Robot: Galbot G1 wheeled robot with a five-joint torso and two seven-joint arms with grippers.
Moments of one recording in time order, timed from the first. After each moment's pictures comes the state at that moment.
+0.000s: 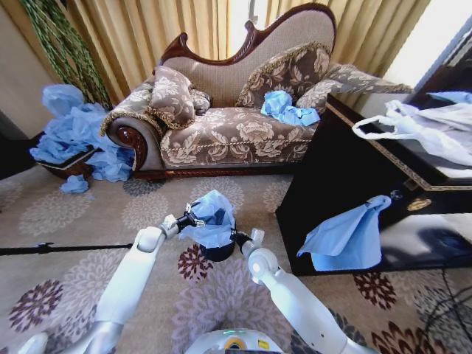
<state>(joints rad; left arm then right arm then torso) 0.84 -1.16 -0.42 -1.38 0.03 -0.03 0.68 -0.85 1.29 -0.18 1.67 0.97 -0.34 0.50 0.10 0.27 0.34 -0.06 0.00</state>
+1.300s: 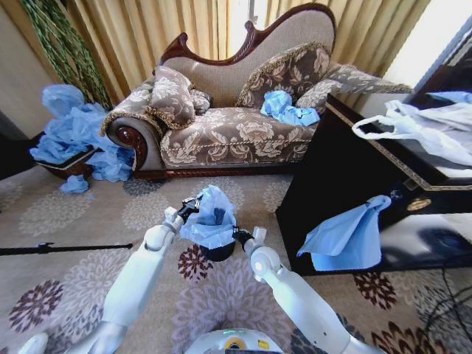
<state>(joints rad) 0.90 -1.15 -0.38 -1.56 -0.33 0.06 0.24 -0.83 1.25 -0.18 1.67 0.94 -0.33 0.48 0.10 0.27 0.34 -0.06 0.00</state>
